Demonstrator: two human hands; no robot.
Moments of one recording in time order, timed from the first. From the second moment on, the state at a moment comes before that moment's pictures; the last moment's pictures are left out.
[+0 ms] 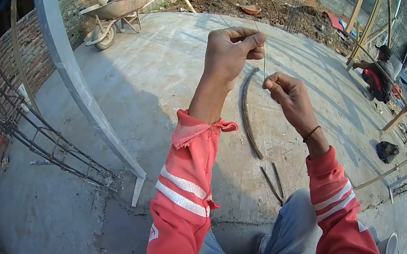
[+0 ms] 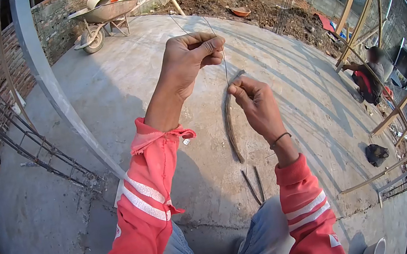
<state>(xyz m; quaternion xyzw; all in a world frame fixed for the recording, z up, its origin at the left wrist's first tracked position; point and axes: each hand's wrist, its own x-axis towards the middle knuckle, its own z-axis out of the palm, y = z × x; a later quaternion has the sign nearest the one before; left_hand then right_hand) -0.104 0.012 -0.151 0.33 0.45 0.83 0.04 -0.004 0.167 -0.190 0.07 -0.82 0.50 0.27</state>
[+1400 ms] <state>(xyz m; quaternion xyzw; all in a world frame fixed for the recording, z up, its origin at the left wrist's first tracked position) -0.122 -0.035 -0.147 0.29 0.47 0.83 0.07 0.004 0.130 -0.186 0.20 -0.86 0.46 0.10</state>
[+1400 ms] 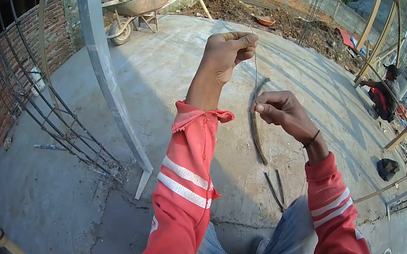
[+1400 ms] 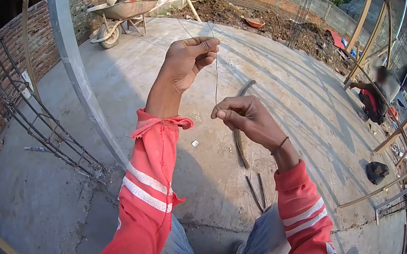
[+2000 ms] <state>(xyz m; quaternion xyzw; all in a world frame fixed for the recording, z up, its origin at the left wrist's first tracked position) -0.115 -0.063 -0.131 0.30 0.29 0.90 0.13 0.010 0.130 -0.159 0.32 -0.36 0.88 0.02</state>
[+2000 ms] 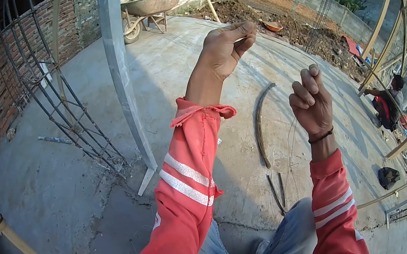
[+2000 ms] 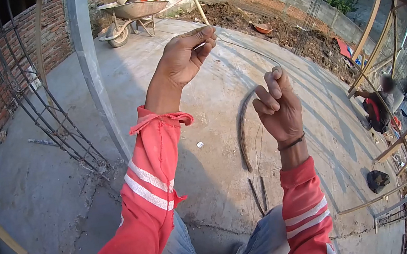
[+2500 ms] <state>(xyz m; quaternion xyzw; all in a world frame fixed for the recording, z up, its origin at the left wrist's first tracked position) -0.113 -0.074 -0.123 0.29 0.31 0.90 0.06 0.011 0.138 -0.147 0.21 -0.44 0.87 0.04</state>
